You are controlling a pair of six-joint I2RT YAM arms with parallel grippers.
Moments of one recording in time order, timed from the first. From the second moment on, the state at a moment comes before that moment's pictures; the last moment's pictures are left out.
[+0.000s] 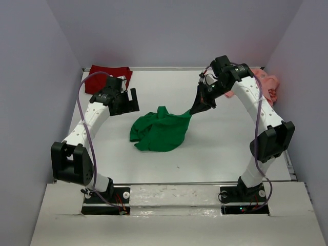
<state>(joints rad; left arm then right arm) -0.23 1.46 1.24 -0.68 0.04 -0.36 0.36 1.77 1.87 -1.34 -0.73 0.48</state>
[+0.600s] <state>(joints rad) -0.23 1.52 1.32 -0.64 0.05 -0.39 0.35 1.65 1.82 -0.15 -1.30 1.38</state>
